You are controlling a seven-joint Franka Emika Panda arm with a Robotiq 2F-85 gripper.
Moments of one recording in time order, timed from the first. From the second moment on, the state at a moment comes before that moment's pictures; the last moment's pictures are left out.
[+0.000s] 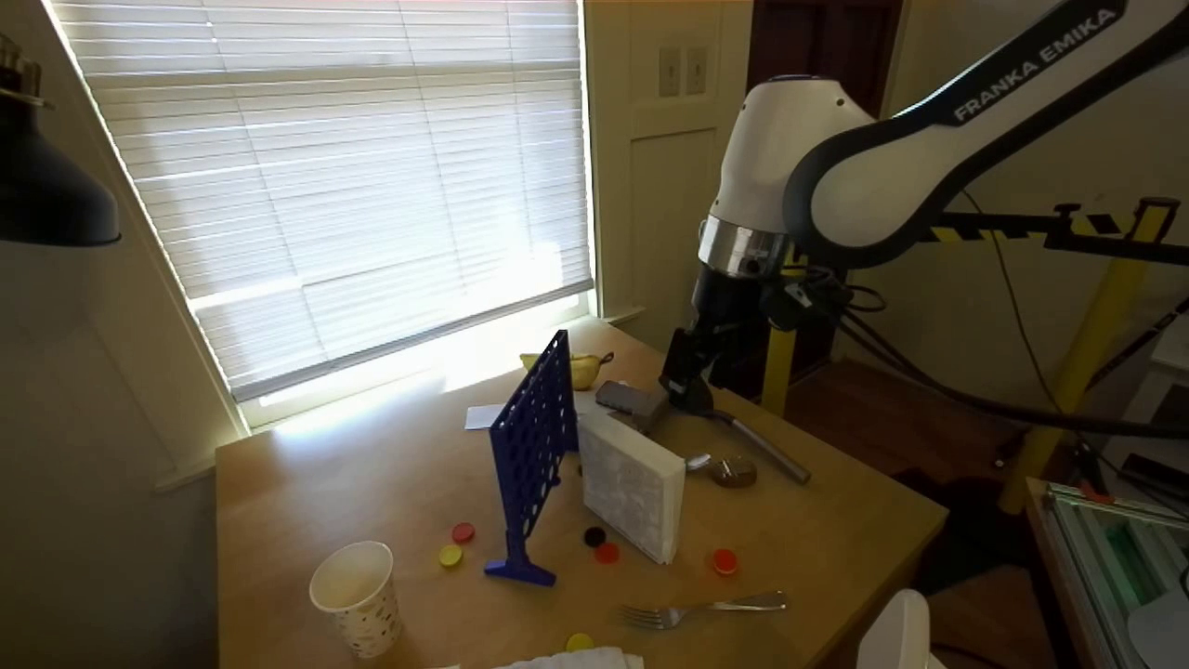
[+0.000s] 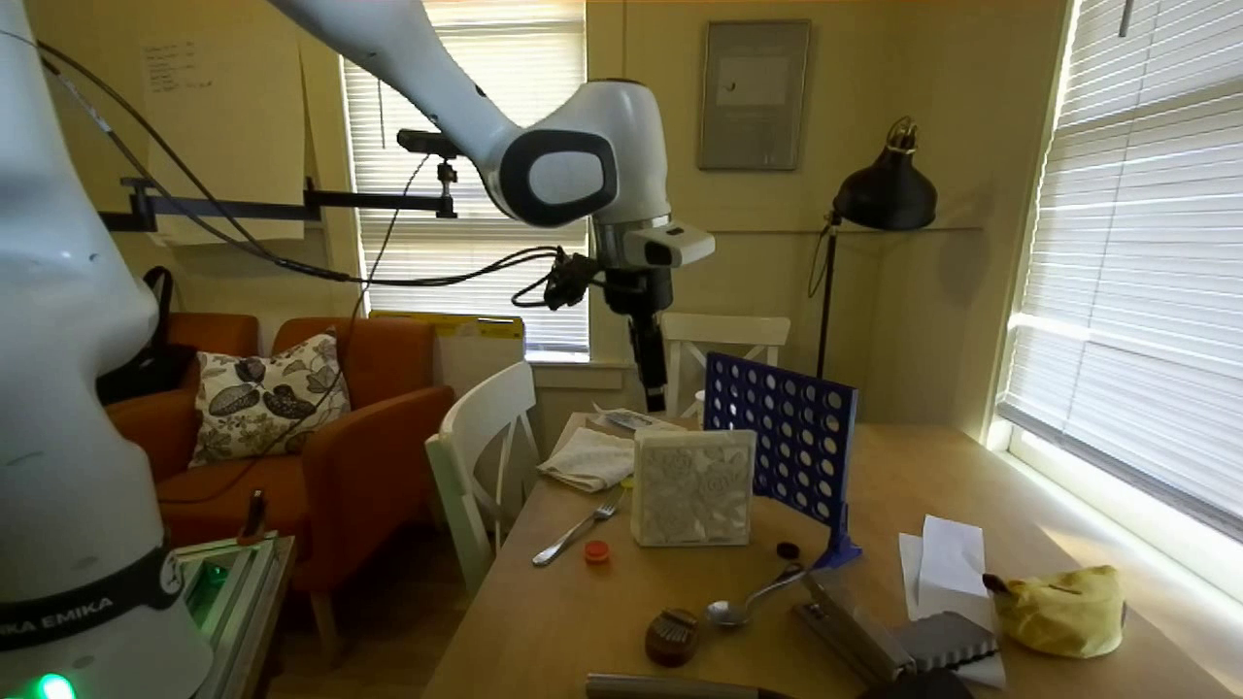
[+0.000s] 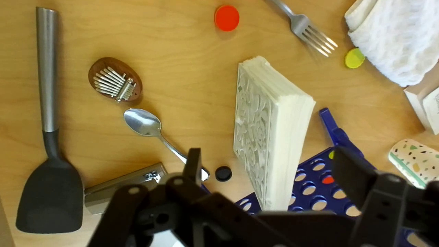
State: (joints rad) arm -0.03 -0.06 0.04 -2.34 0.12 2.49 0.28
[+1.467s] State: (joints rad) arm 0.01 0.10 0.04 -2.28 0.12 2.56 0.29
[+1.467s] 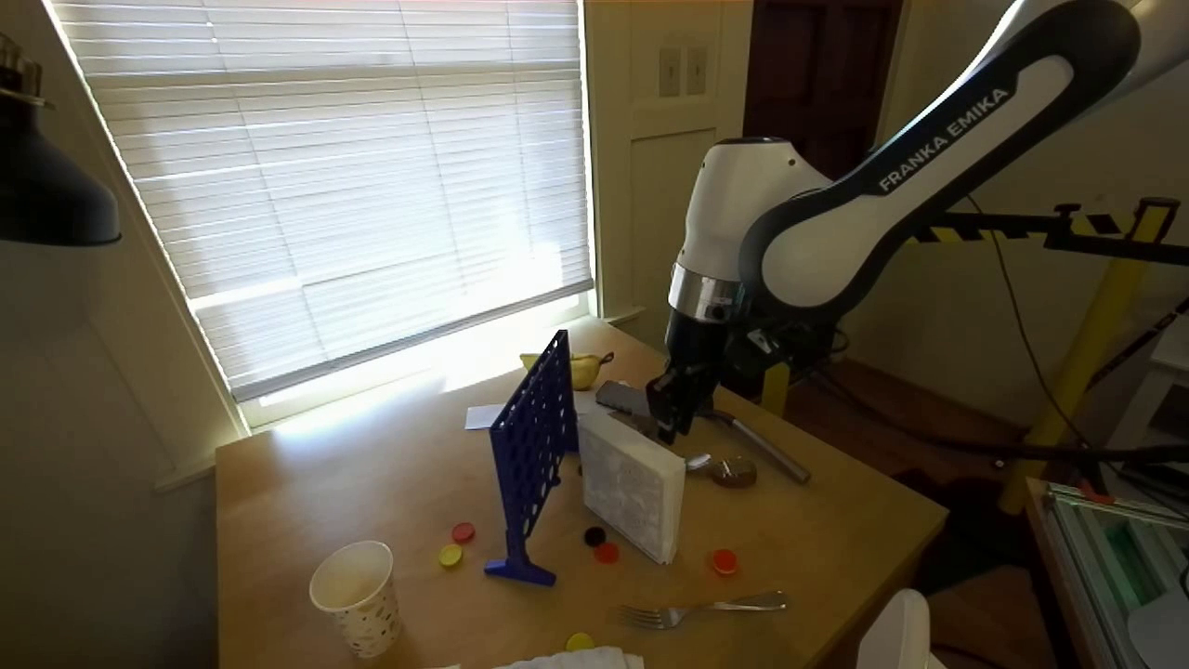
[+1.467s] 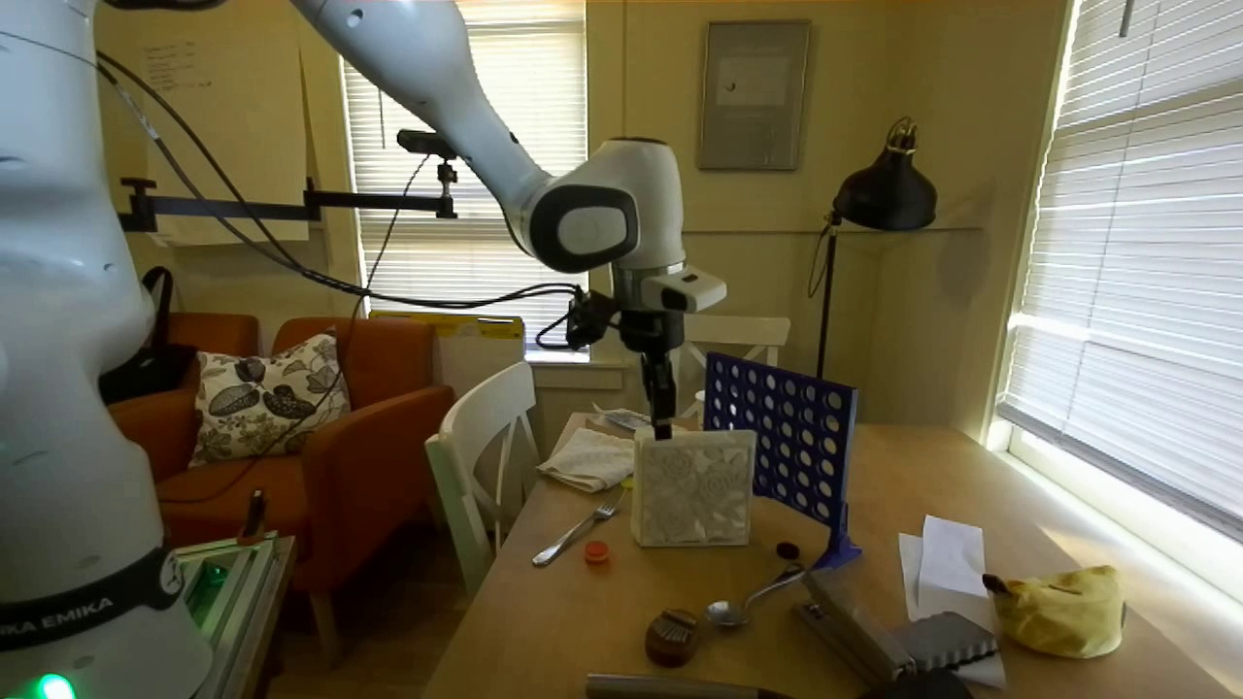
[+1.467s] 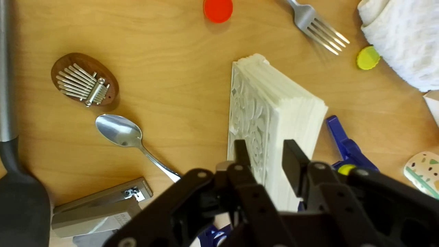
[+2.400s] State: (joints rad) arm 0.02 0.13 0.04 -2.28 0.12 2.58 0.29
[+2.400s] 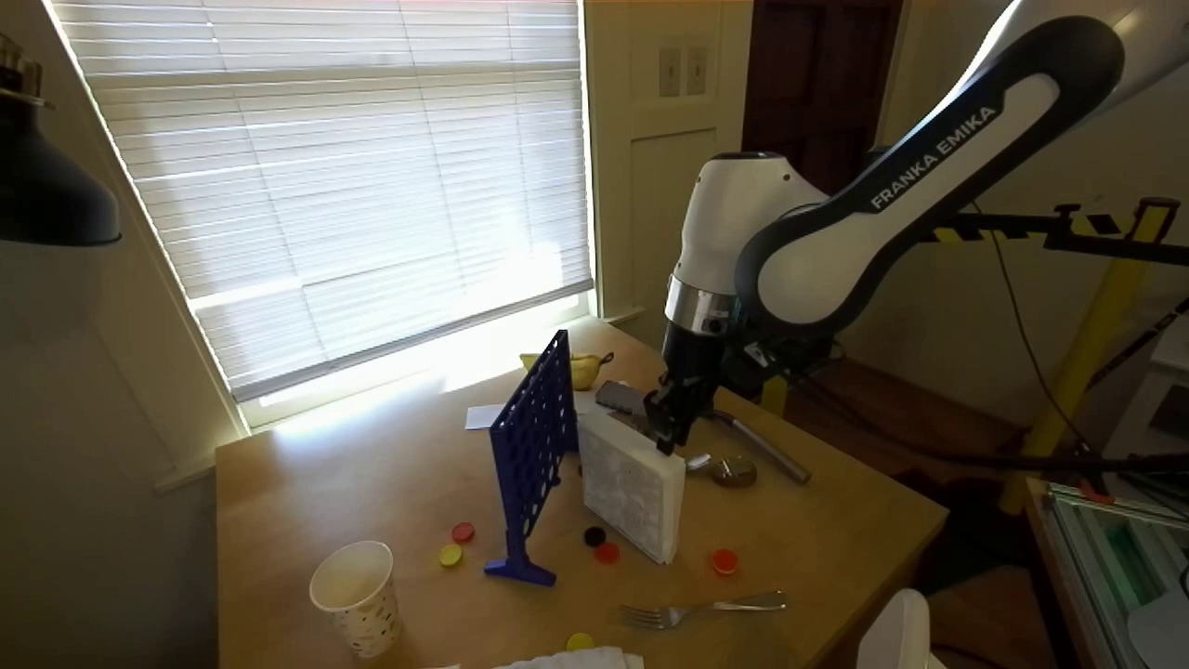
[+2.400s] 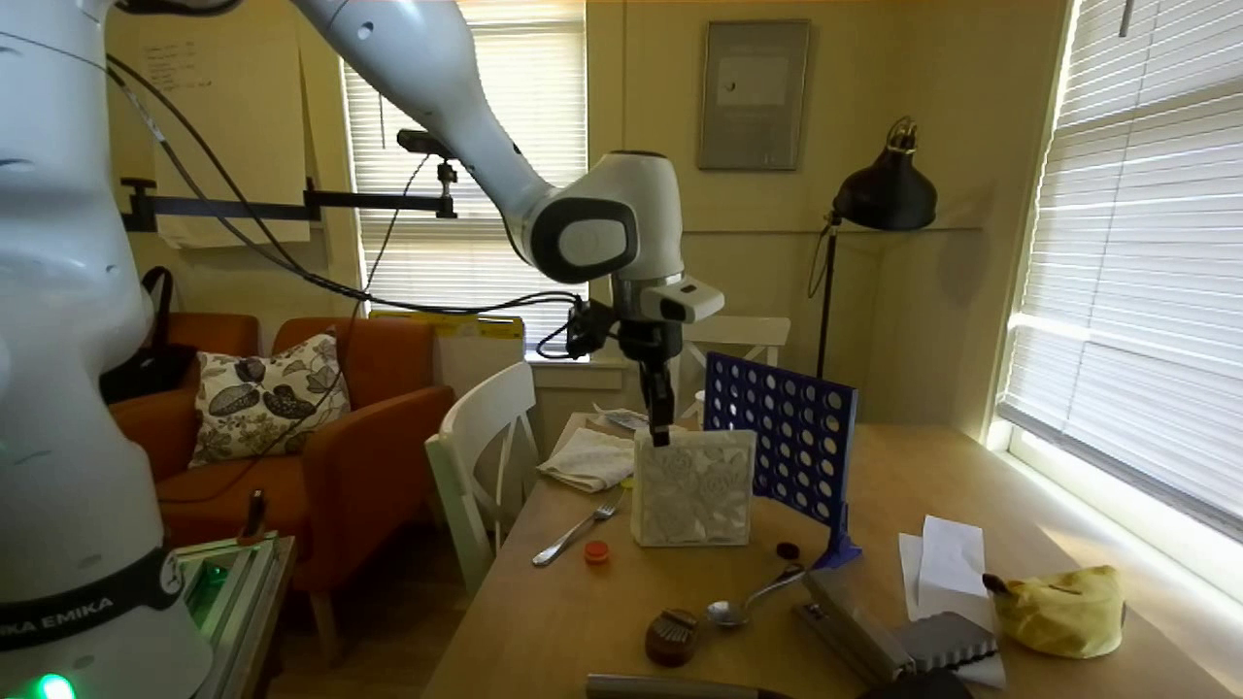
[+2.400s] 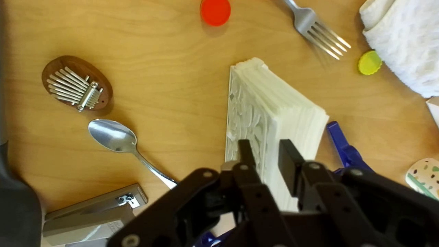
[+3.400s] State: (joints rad) arm 0.02 0.13 0.04 -2.28 0.12 2.59 0.29
